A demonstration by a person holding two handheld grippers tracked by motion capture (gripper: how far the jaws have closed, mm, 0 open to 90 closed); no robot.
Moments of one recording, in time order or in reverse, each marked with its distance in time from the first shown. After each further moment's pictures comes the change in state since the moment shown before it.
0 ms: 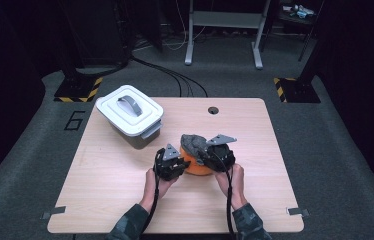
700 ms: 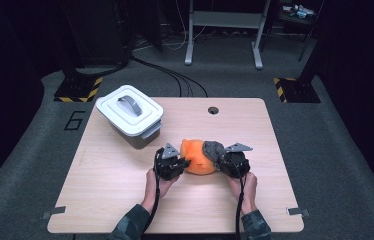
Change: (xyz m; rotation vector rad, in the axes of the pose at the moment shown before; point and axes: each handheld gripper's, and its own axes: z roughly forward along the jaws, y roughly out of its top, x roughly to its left) left arm 0.002 -0.001 0.001 -0.007 -0.009 -0.027; right arm -0.046 -0.053 0.014 0.048 -0.121 0.114
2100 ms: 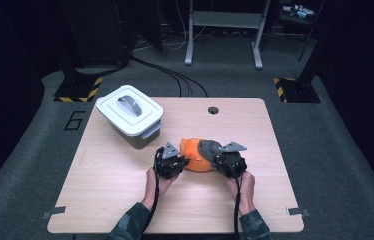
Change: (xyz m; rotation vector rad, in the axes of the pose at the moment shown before) left arm 0.005 -0.001 0.005 -0.017 0.021 0.021; right arm 0.015 0.009 -0.008 0.001 -0.039 -0.043
